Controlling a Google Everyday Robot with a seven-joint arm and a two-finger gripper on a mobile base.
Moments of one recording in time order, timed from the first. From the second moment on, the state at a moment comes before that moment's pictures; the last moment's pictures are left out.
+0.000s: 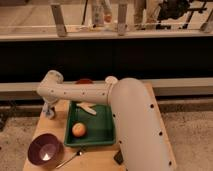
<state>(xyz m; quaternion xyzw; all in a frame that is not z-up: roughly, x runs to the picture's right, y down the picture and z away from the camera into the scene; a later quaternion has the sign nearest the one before) -0.321 0.066 0.851 -0.14 -0.22 -0.28 0.92</state>
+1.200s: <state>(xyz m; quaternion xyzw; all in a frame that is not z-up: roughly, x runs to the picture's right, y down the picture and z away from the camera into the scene) -0.321 0.064 0.837 -0.14 -0.23 -0.31 0.91</state>
